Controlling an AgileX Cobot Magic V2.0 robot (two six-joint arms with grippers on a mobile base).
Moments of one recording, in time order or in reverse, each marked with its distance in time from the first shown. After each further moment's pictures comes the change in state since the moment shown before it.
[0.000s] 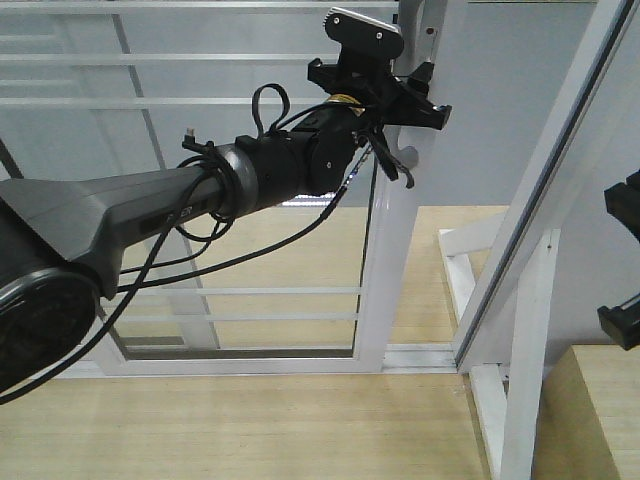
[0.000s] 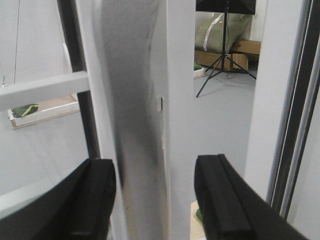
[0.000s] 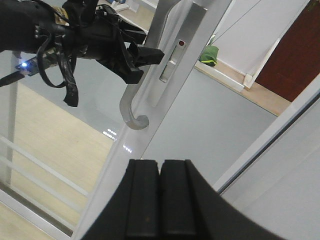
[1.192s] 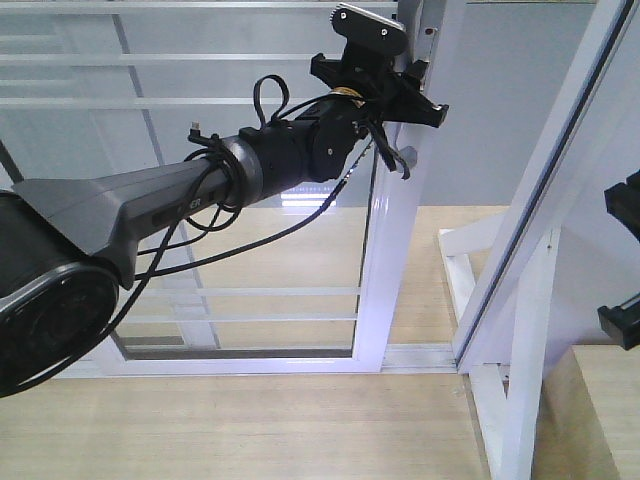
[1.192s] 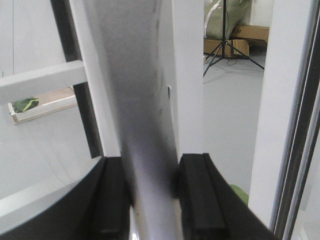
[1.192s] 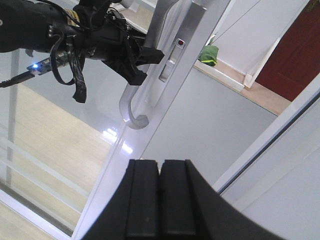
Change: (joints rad) left arm 0.024 0.043 -0.083 -0.026 0.085 0.073; right arm 0.000 0.000 0.000 0.003 0.000 0.000
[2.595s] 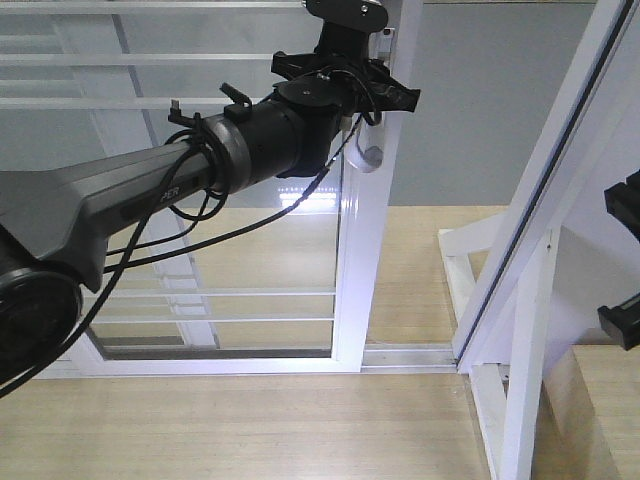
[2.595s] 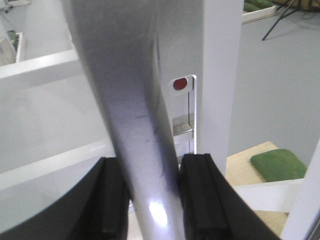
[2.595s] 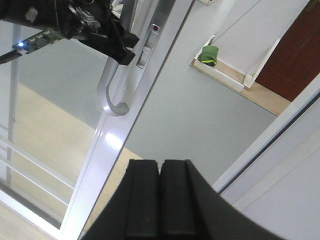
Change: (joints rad) left arm -0.015 -0.095 0.009 -1.165 -0.124 1.109; right arm 0.000 0.000 0.000 0.000 0.000 0.000
